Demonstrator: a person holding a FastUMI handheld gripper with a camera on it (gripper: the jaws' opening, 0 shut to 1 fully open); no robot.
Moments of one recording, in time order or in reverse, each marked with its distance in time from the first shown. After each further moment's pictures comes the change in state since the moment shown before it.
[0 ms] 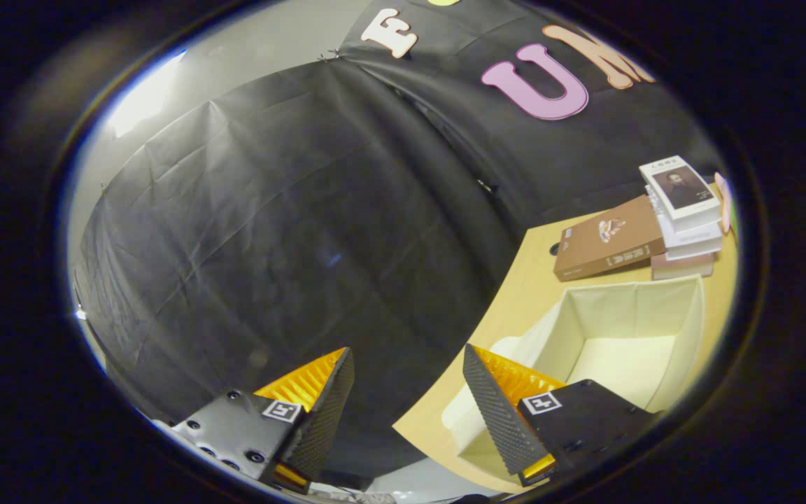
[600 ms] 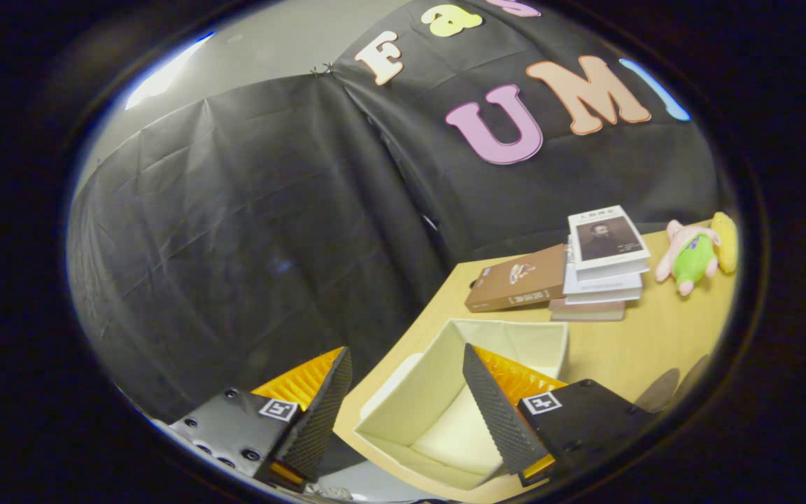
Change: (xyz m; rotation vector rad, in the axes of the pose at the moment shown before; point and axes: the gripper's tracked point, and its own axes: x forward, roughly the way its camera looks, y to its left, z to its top) arm -0.104 -0.093 0.042 -0.118 -0.088 -0.217
